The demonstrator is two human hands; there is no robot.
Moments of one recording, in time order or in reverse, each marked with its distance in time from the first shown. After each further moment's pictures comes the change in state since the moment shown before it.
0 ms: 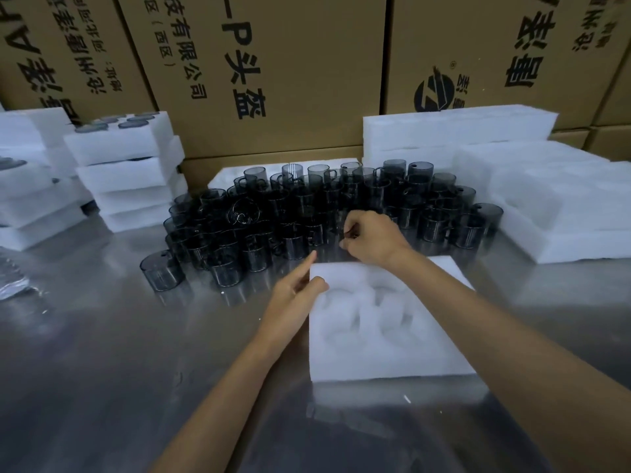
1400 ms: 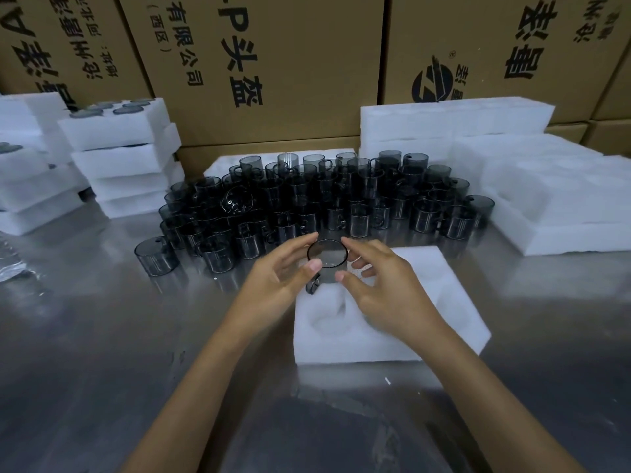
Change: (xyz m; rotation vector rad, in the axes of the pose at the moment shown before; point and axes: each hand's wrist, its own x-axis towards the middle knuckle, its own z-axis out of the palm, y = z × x) left_hand -0.019 0.020 -0.013 0.072 -0.134 0.214; right_hand -0.119 0.003 -0.001 0.297 0.110 -0.169
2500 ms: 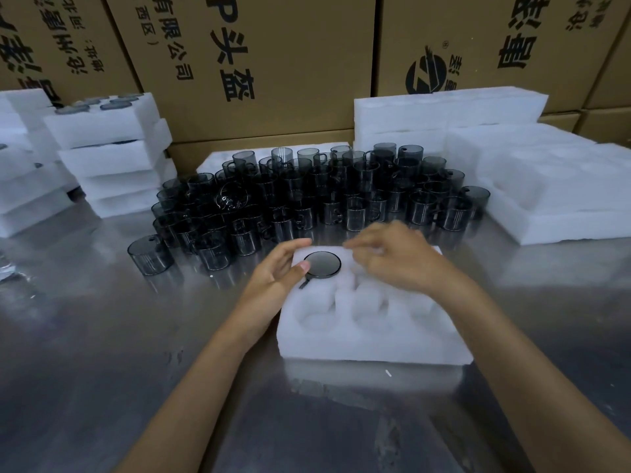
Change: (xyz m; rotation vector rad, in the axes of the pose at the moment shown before) left_hand 0.001 -0.013 0.005 -0.214 0.038 -0.125; right_hand 0.034 0.002 -0.031 -0.267 -0.265 0.097
